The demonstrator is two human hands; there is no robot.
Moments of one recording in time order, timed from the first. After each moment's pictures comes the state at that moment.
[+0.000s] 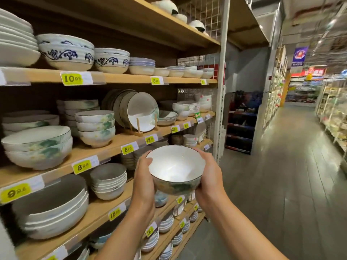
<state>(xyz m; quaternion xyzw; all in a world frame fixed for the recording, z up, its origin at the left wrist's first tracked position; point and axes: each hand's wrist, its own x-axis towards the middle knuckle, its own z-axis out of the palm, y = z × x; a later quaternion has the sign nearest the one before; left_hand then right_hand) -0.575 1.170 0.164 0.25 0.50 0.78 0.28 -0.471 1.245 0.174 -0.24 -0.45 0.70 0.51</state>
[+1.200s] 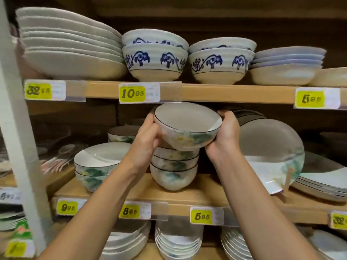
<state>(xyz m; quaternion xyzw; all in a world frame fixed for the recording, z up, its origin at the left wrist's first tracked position) -0.844 1.253 0.270 0.36 0.60 0.70 -0.12 -0.829 1.417 0.305 0.00 -0.38 0.90 0.19</state>
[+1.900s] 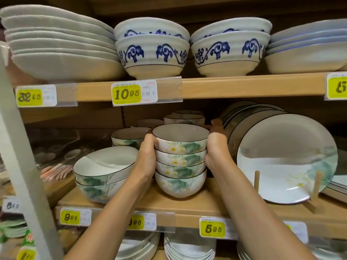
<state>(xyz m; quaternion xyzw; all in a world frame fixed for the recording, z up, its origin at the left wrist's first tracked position) -0.883 1.261 0.236 0.14 0.66 0.73 -0.10 -0.900 1.408 0.268 -0.10 -0.49 0.84 0.19</state>
